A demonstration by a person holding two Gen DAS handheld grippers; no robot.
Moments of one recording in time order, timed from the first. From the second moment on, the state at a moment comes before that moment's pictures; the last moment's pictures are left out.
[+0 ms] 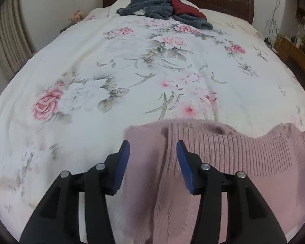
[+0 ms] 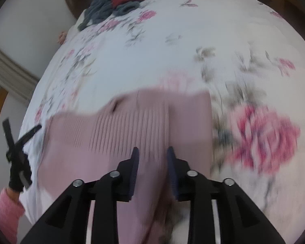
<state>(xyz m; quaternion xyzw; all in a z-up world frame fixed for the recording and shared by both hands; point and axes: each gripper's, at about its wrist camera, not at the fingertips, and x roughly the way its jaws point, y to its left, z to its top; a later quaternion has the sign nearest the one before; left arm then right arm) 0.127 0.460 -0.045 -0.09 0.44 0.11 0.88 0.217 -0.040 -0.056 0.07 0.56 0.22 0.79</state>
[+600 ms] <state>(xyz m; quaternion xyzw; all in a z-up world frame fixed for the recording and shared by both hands) 0.047 0.364 -0.083 -0.07 0.52 0.00 0.85 0.111 -0.044 -0.080 0.07 0.61 0.27 0.74</state>
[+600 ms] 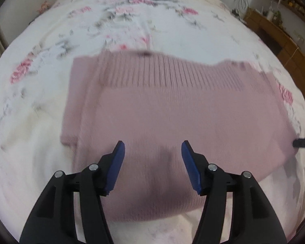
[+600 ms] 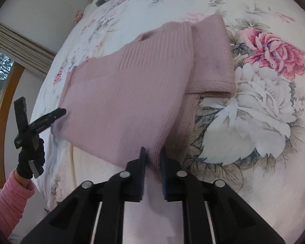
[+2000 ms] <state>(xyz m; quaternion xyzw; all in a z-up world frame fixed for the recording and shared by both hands) 0.115 0.321 -0.094 -0.10 0.53 -0.04 0.84 0.183 -0.078 -0.137 0.27 0.62 0.27 0.69</state>
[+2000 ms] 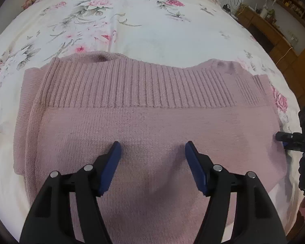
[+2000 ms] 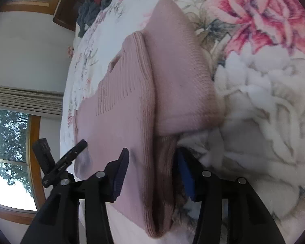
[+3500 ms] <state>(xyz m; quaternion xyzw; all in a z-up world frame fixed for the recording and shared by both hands) 0.083 0.378 -0.072 -0.20 0.50 -0.04 0.84 0.198 0.064 -0.037 0.11 0.58 0.27 0.76</state>
